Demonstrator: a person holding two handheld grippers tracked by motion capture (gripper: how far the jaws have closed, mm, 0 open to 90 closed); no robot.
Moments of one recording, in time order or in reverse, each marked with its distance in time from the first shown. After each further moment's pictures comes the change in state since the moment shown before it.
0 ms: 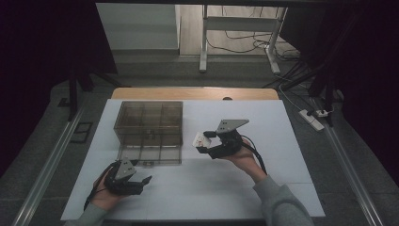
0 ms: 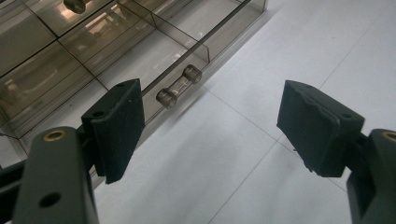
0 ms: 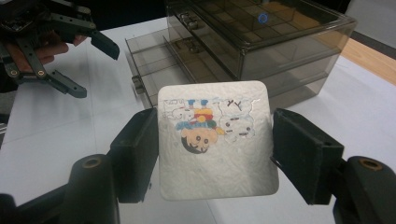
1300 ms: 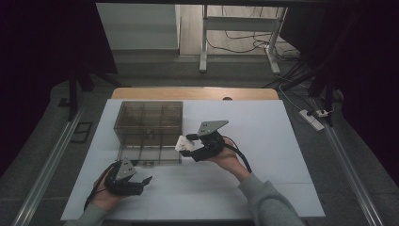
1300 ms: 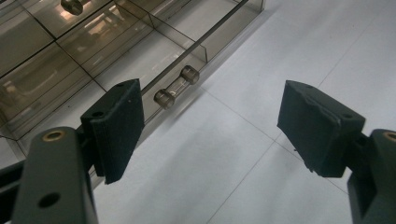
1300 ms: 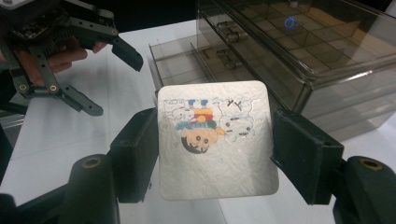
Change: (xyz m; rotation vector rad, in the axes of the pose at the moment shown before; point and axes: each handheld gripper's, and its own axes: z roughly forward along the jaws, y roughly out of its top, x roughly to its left) left arm -0.001 0.000 0.000 0.001 -0.001 0.007; right arm 0.019 0.016 0.045 0.005 0.082 -0.041
